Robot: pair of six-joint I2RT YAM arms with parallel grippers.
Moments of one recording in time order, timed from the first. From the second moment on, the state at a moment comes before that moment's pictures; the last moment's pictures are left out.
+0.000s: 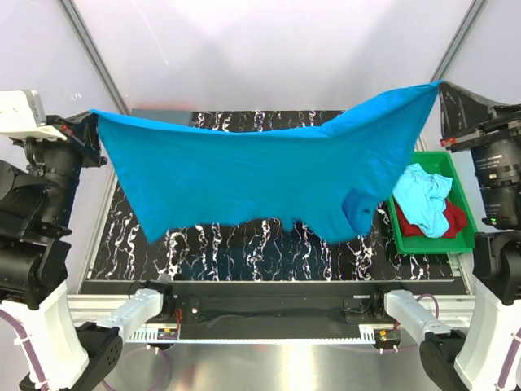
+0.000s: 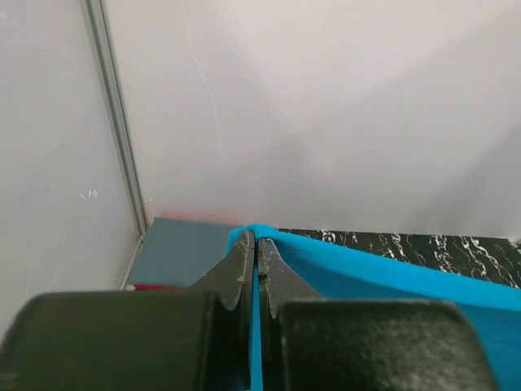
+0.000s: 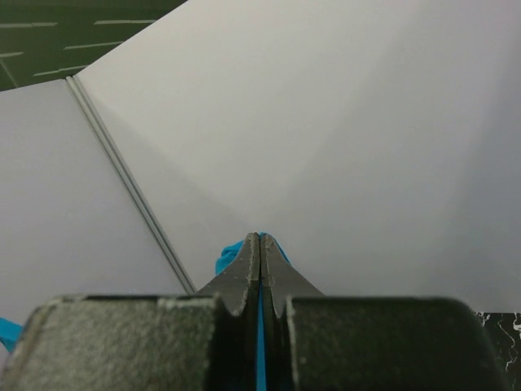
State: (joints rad) left arm -0.18 0.97 1.98 -0.84 -0.15 -0.06; right arm 0.08 0.93 1.85 -0.44 -0.13 0.50
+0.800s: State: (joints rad) left arm -0.05 1.92 1.78 -0.76 -0.11 0.02; right arm 0.07 1.95 1.55 0.12 -0.24 0.44
